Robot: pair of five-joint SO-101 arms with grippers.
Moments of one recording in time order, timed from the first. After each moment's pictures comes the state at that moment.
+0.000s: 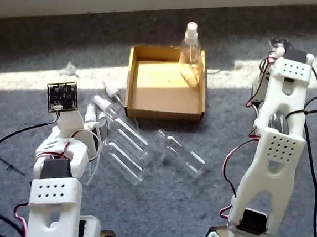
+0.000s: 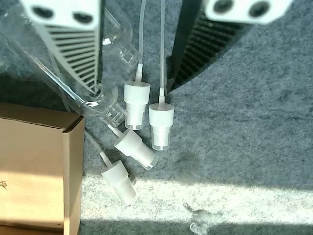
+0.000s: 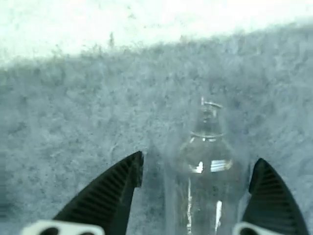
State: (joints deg) left arm -5.1 -52.4 63.7 41.3 6.9; right arm 16.1 52.7 -52.3 92.5 12.7
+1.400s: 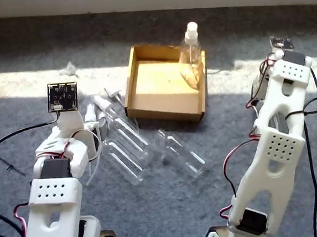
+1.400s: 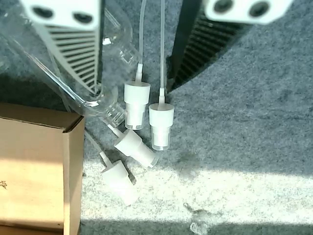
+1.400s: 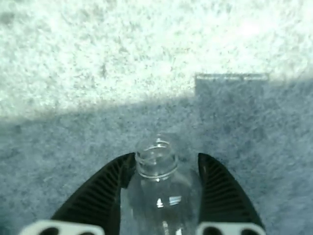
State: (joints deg) left arm -5.1 -52.4 63.7 41.2 6.9; right arm 16.3 53.4 -53.4 89.3 12.7
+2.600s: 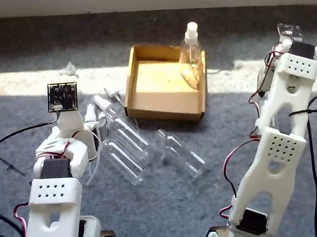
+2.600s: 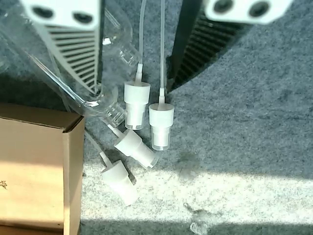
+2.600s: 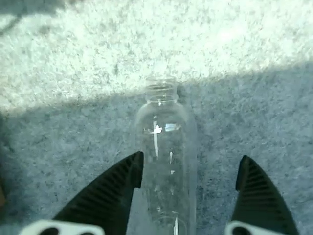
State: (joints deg) left arm -5.1 -52.4 63.7 41.2 6.9; right arm 16.4 51.5 -63.3 96.0 11.8
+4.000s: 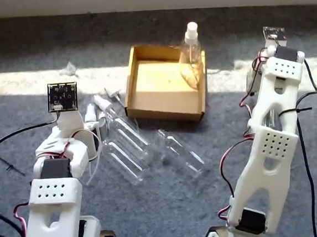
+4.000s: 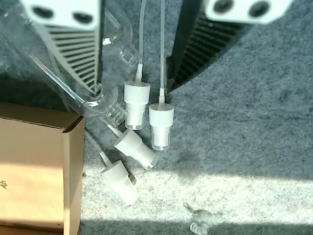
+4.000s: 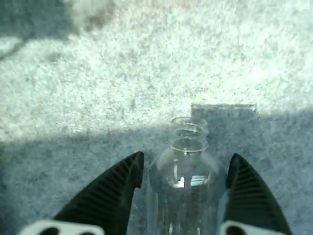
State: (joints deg) left arm -5.1 -52.4 63.8 41.2 6.9; right arm 13.5 57.6 -60.7 87.2 11.8
